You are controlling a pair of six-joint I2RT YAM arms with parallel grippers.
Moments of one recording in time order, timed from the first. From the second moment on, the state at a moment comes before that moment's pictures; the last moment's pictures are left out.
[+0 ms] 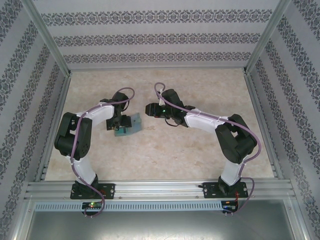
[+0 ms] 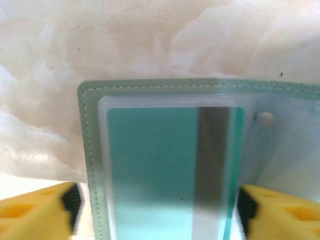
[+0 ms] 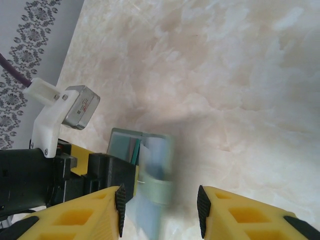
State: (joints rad) left arm -0.27 1.80 1.14 -0.75 -0.07 -0.47; right arm 0.64 1.80 1.14 0.03 -0.30 0.68
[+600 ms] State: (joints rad) left arm -0.25 1.58 1.06 -0.74 -0.09 -0.48; right arm 0.77 1.99 1.36 -0.17 -0.26 0.62
